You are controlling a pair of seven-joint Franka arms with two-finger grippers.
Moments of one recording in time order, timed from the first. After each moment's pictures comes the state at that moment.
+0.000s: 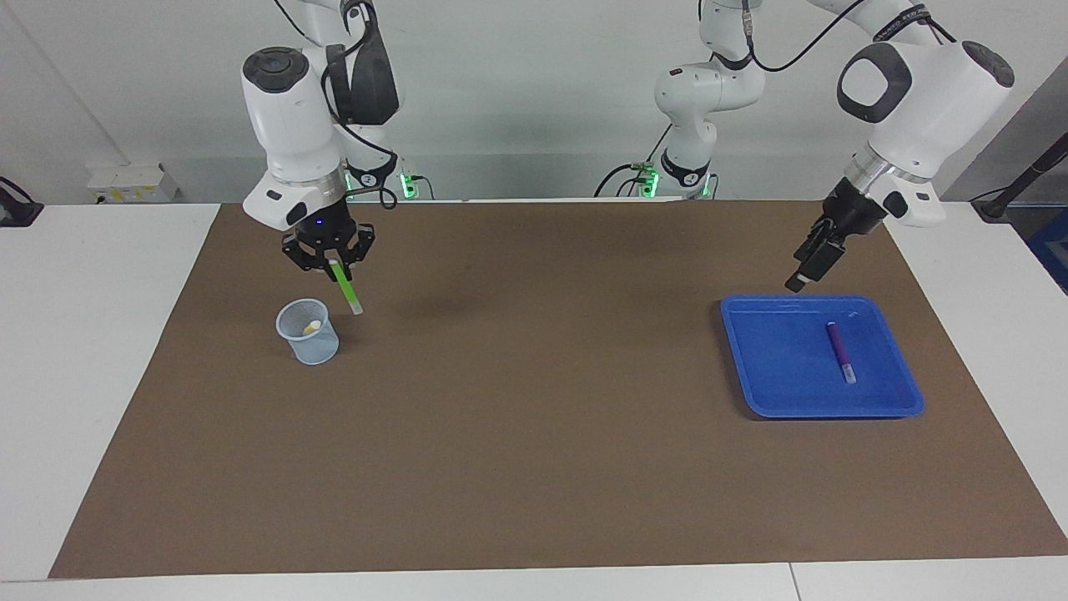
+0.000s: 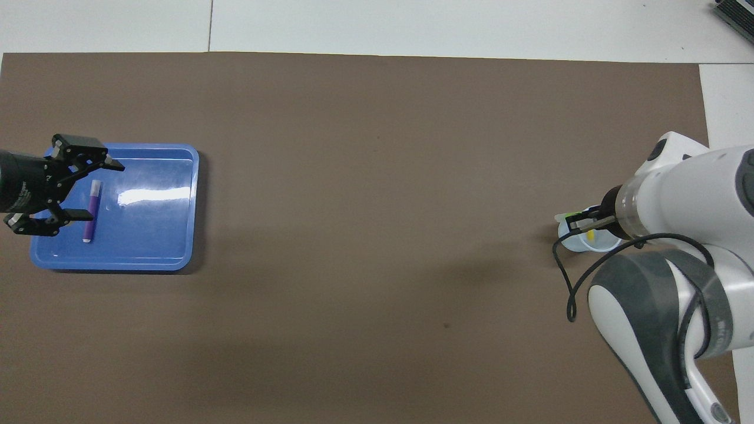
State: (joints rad) left arm 0.15 -0.07 -0.09 -1.92 -0.28 1.93 -0.62; right arm -0.28 -0.12 0.39 -2.03 -0.07 1.97 -0.10
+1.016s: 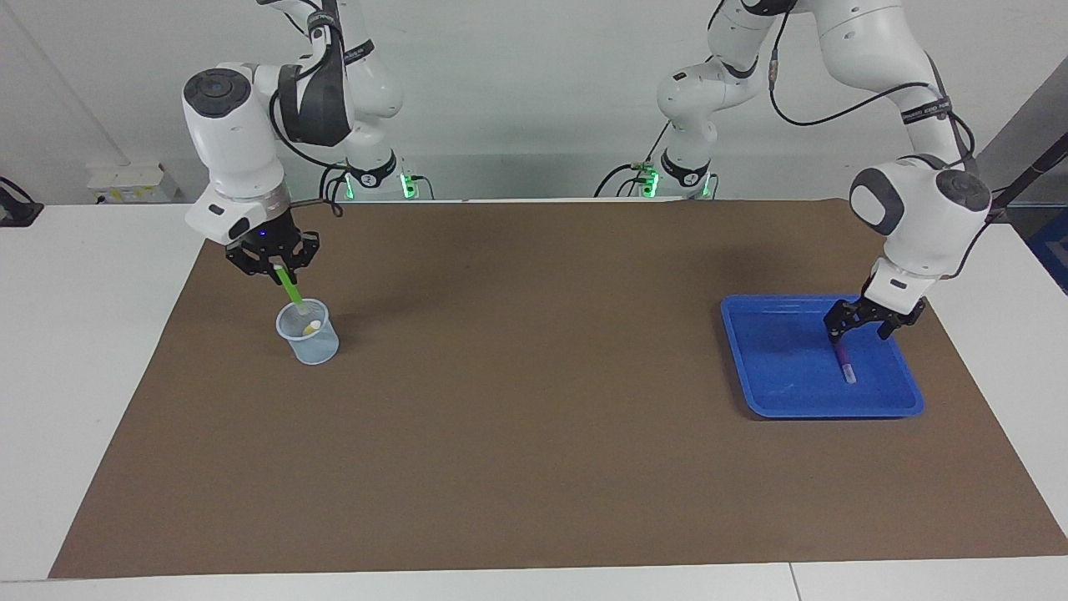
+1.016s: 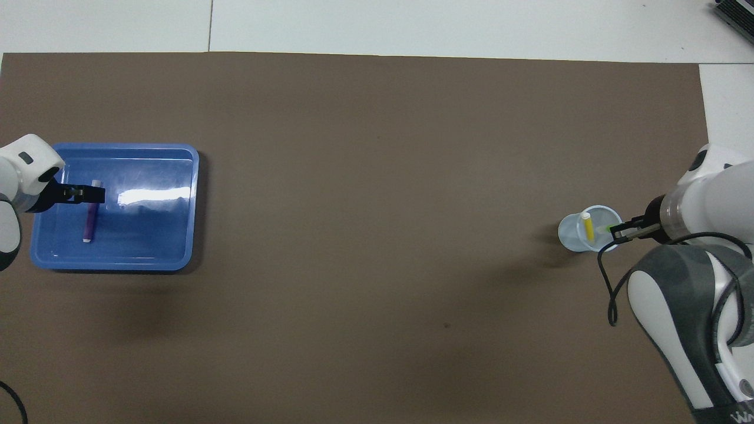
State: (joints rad) left arm 0.30 0.24 -0.10 -2.02 0.11 2.37 0.20; right arm -0.40 -0.13 0.39 -2.11 -0.11 2.00 -0.22
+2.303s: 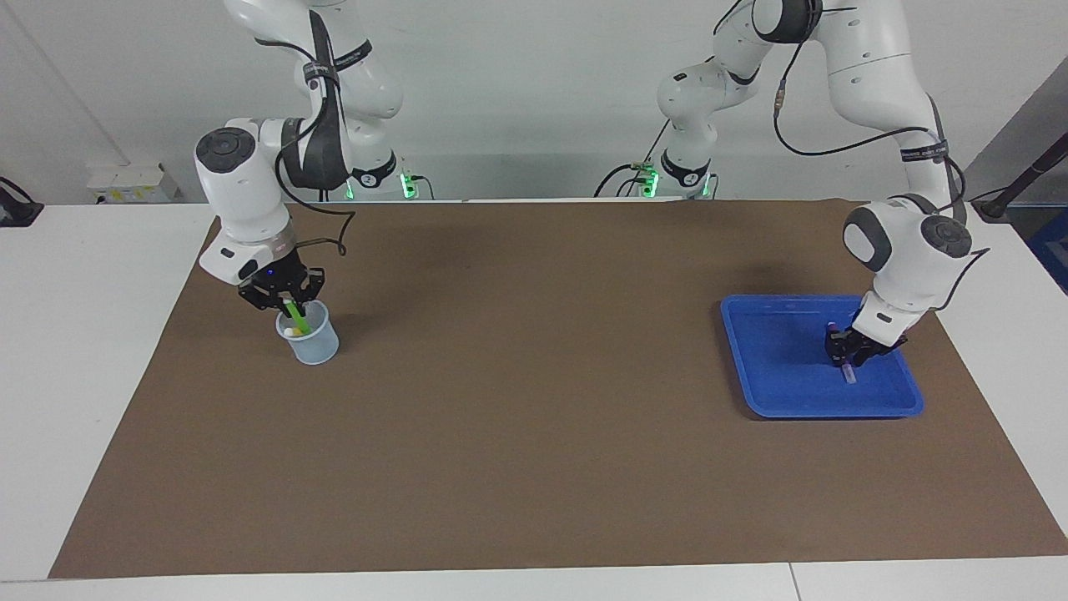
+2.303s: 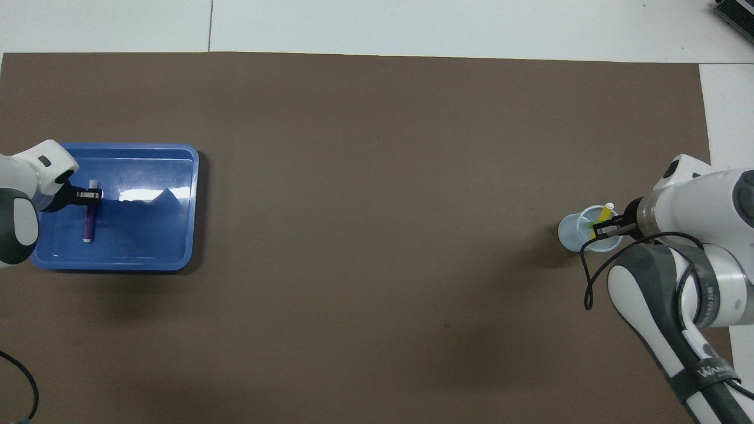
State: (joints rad) left arm 0.32 0.34 -0.10 -1.98 0.12 2.42 0.21; right arm -0.43 -0.04 0.39 -2.20 -0.13 2.21 -0.20
